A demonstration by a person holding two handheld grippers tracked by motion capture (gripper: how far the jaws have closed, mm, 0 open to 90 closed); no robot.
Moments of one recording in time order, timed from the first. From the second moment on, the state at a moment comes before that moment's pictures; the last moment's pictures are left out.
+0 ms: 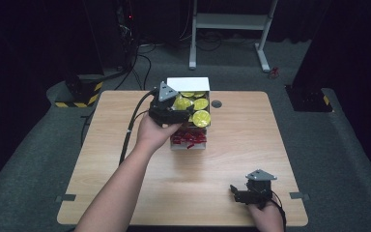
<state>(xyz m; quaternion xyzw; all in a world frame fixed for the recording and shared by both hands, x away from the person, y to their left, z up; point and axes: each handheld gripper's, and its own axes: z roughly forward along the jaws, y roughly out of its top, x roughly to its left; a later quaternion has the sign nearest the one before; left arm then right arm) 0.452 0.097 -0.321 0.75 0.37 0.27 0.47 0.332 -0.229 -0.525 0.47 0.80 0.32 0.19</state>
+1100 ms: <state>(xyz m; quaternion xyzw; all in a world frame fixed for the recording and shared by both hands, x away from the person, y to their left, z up) 0.441 0.092 -0.331 0.75 0.36 0.28 0.49 0.332 -0.229 -0.525 0.46 0.80 0.32 0.19</state>
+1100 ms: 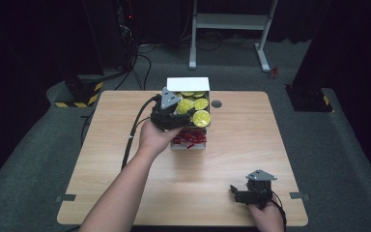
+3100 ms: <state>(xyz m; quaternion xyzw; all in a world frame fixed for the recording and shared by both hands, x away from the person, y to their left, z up) 0.421 0.132 -0.308 0.71 0.37 0.28 0.53 0.332 -0.229 -0.525 0.46 0.80 0.32 0.19</state>
